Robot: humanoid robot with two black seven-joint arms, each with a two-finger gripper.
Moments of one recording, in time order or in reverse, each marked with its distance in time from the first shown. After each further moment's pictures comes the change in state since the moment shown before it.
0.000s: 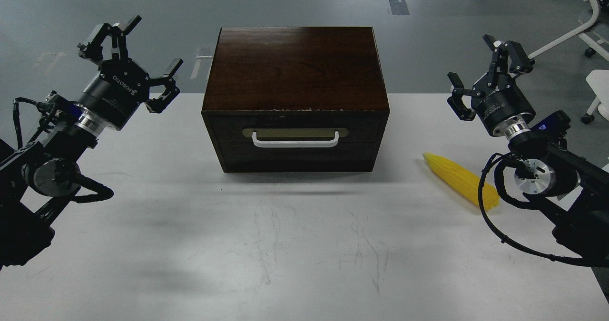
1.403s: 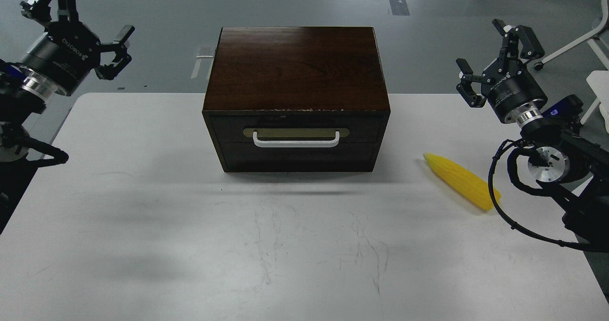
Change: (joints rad) left arm -0.171 0.116 0.008 0.151 0.097 -0.038 0.028; right arm 0.069 -0.009 -0.024 -0.117 -0.012 0.138 0.000
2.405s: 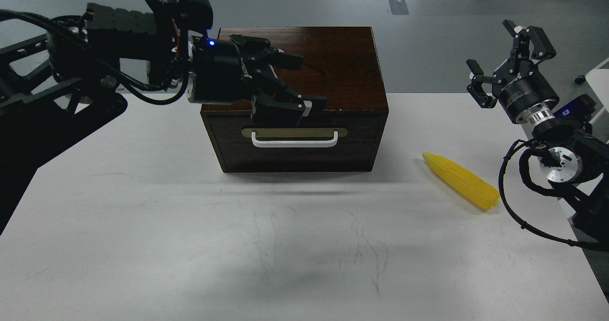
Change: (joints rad) left arm -0.516 -0.073 0.491 -0.546 1.696 0.000 -0.160; right arm 0.008 -0.012 -0.015 -0.060 0.000 0.035 0.000
